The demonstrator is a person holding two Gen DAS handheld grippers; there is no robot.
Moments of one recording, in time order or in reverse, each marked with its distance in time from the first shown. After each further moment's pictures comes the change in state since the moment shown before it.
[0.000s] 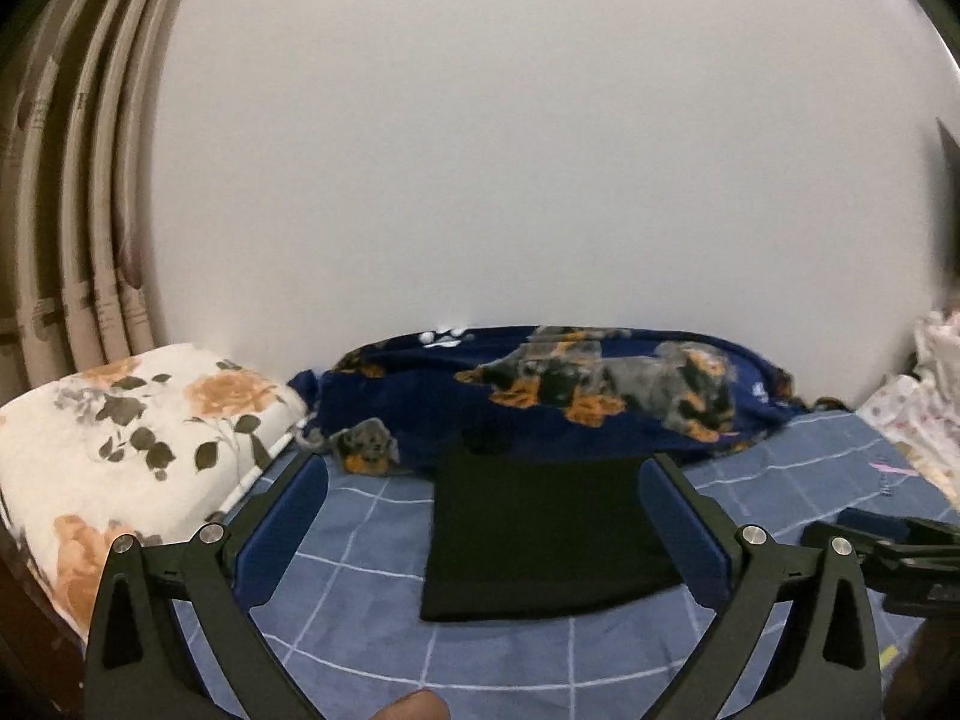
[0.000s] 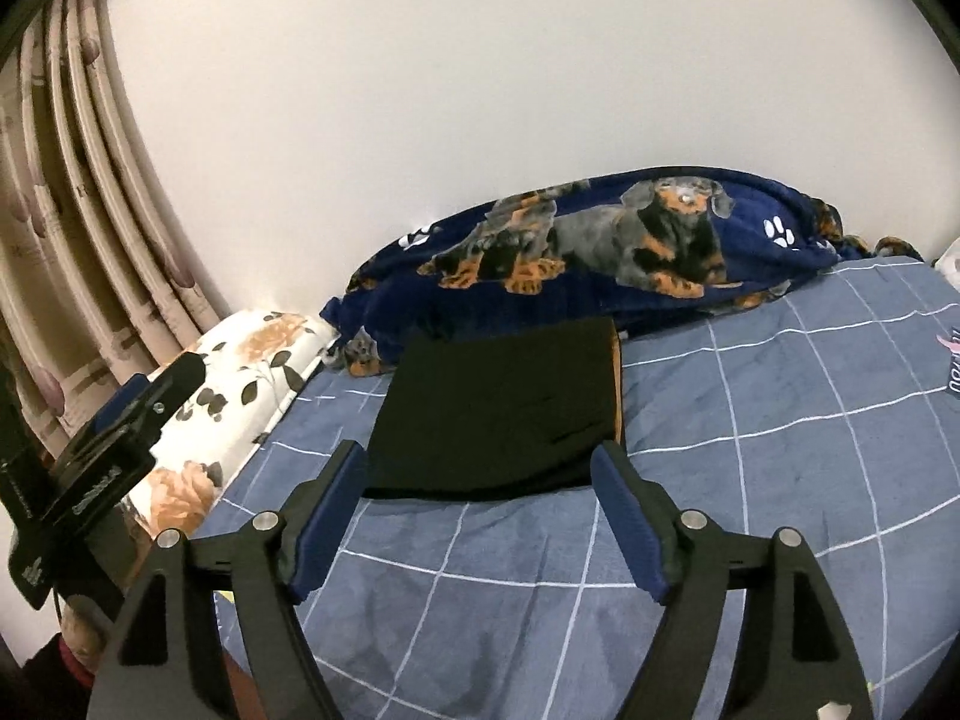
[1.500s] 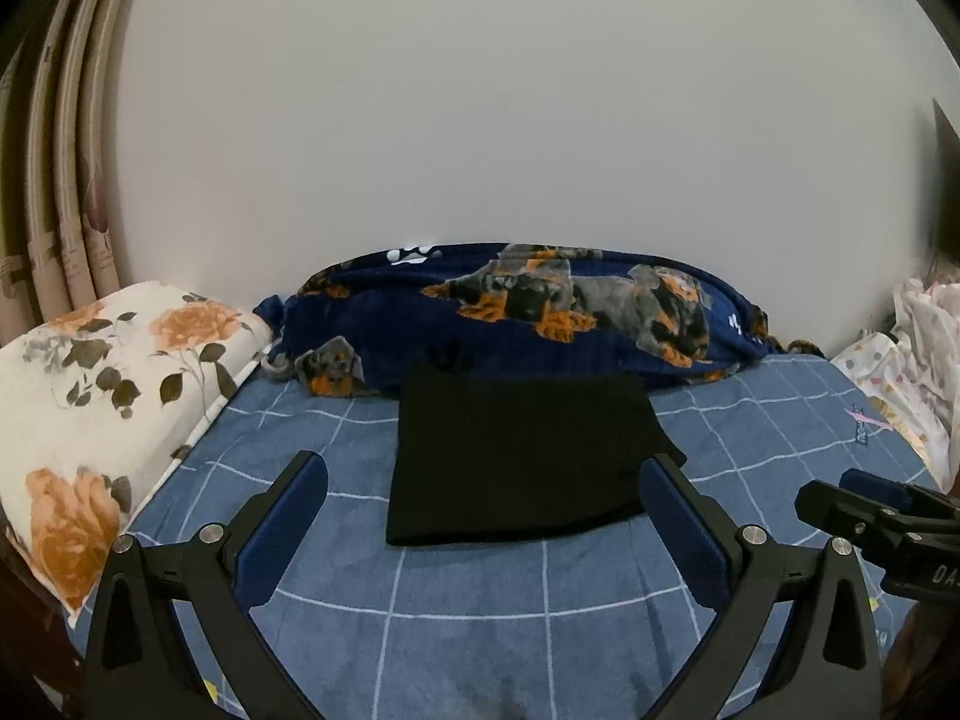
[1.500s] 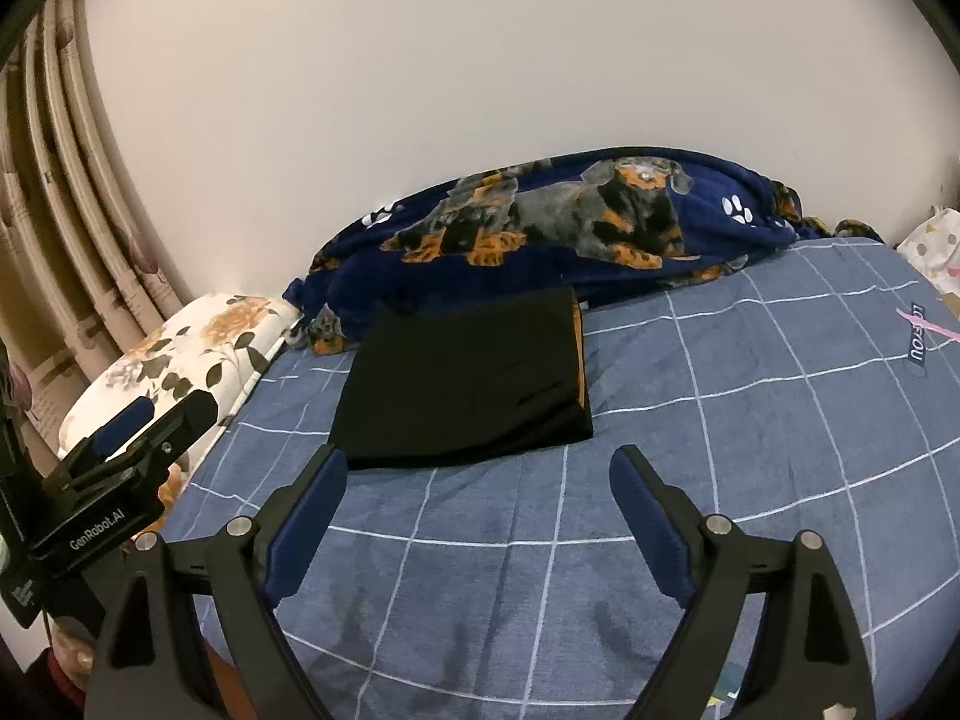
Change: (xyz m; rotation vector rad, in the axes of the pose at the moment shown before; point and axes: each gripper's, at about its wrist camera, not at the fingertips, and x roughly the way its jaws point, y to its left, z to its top) left arm 0.018 -0.008 -0.030 -0.005 0.174 -0.055; right arm -0.004 0.003 -0.020 0.017 0.031 -0.107
